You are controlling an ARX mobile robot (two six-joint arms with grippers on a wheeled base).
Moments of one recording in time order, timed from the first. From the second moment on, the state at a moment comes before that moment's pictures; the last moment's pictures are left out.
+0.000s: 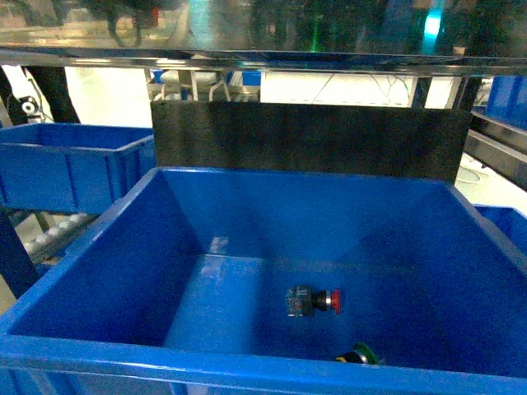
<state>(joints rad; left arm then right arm) 0.00 0.50 0.27 0.23 -0.01 -0.07 0.01 0.08 0.10 -0.01 -0.01 0.01</state>
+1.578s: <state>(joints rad) 0.00 0.01 0.01 0.00 0.00 -0.01 0.00 0.00 0.01 0.00 0.00 0.00</state>
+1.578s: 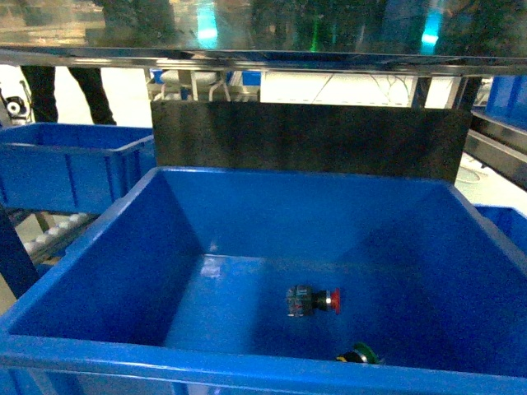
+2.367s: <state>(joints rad) 0.00 0.01 0.01 0.00 0.00 -0.01 0.00 0.00 0.01 0.00 0.00 0.00</state>
